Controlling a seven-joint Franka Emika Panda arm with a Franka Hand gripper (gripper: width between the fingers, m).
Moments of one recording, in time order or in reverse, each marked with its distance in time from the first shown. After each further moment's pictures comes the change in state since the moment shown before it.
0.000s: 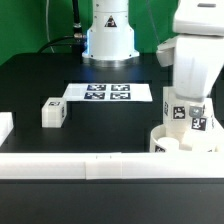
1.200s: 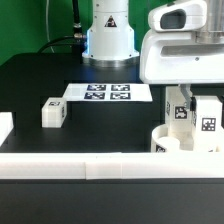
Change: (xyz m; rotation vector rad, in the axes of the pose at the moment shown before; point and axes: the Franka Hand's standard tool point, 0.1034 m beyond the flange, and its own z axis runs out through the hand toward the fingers) arm 0.009 -0.013 0.001 0.056 0.029 1.271
